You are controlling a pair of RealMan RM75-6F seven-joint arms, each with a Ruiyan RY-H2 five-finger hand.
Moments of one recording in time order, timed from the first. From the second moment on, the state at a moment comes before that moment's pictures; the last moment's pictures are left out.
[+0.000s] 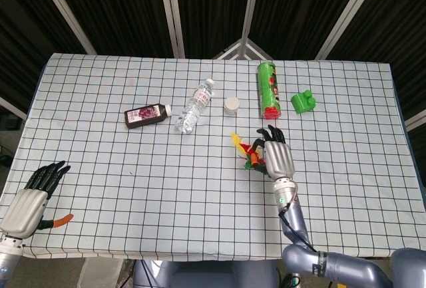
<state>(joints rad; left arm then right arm) -0.12 -1.11 0.06 -1.67 1.62 1.43 -0.06 0.58 -1.70 0.34 -1.59 -0.96 1.24 -0.41</state>
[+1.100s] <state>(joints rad) -0.12 -1.13 0.05 -1.67 1.60 1.43 0.03 0.38 -1.47 0.24 -1.77 -1.06 1.33 -0.23</state>
